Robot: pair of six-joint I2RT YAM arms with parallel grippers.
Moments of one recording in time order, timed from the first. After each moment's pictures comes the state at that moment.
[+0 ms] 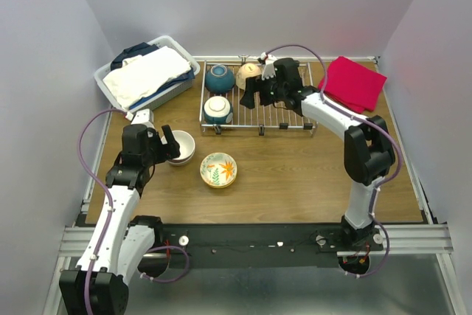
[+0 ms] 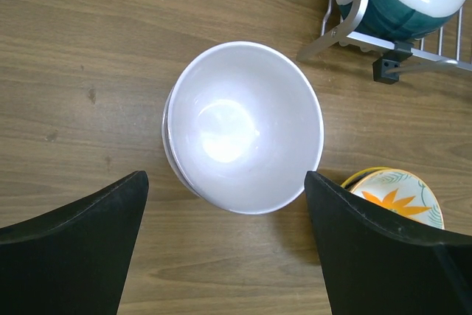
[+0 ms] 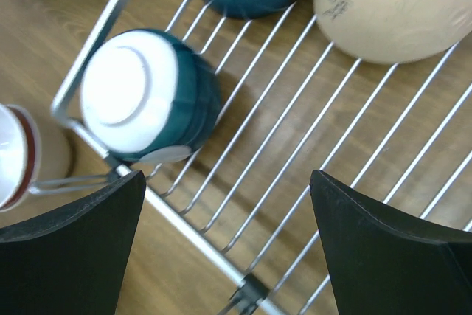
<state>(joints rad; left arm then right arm) -0.07 0.78 0.62 -0.45 0.04 -0.32 0.48 1.90 1.46 -0.11 -0.32 0.21</state>
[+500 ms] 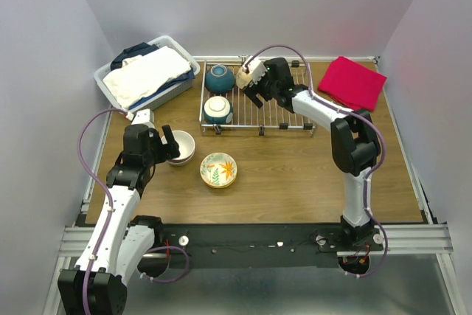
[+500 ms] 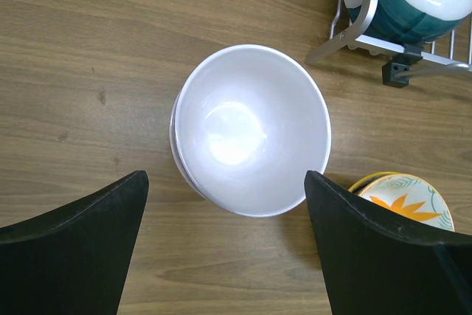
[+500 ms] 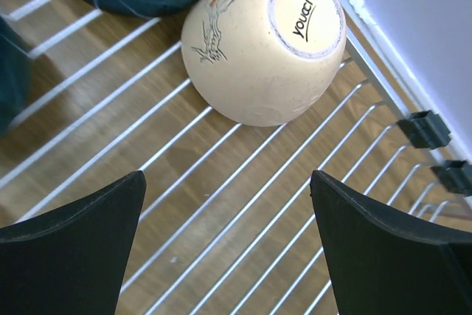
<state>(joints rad) -0.09 0.78 0.61 -0.44 -0.01 -0.31 0.49 2.06 1.60 -0.09 -0.09 -0.45</state>
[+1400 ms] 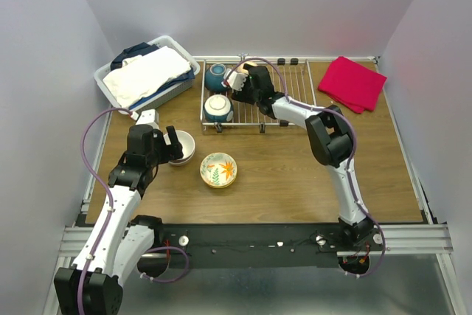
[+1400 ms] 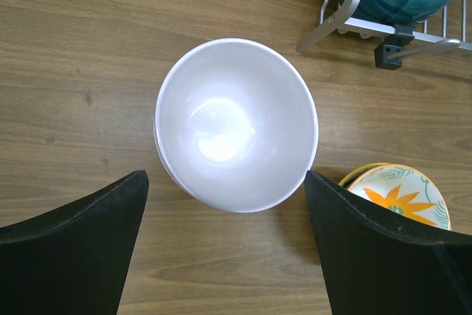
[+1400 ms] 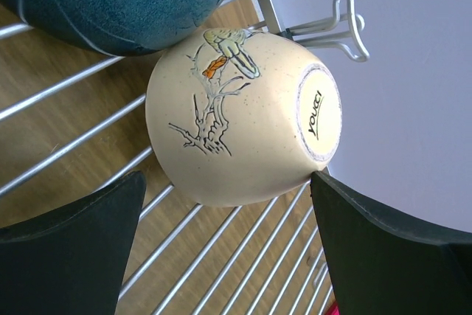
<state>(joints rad) -0.14 0.78 0.61 -0.44 -0.03 -0.32 0.56 2.32 1.72 0.18 0.12 -0.92</state>
